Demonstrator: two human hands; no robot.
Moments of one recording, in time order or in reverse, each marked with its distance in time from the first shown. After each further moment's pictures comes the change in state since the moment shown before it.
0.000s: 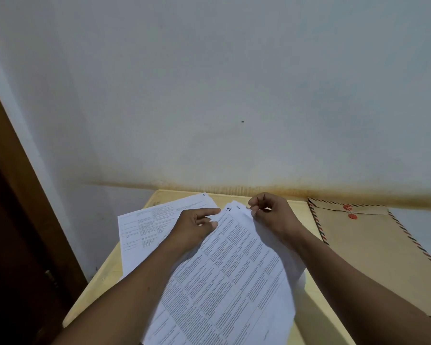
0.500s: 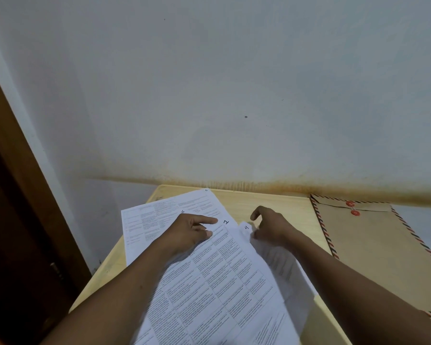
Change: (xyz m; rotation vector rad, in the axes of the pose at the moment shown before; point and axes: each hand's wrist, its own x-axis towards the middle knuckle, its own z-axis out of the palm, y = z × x) left_hand -0.003 -0.022 -0.022 -0.030 -0.150 -0.094; right_hand -0.001 0.017 0.009 -0.653 -0.242 0.209
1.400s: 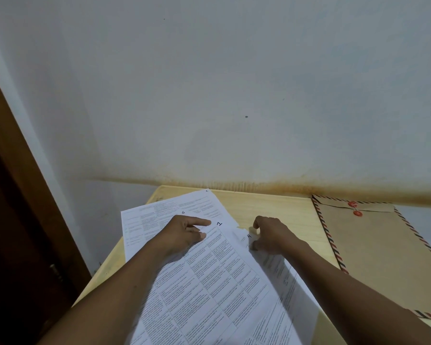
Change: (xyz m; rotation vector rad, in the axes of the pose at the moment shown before) left_hand 0.003 -0.006 -0.014 0.052 0.032 -0.032; right_hand 0.001 0.001 0.016 -0.295 -0.039 0.067
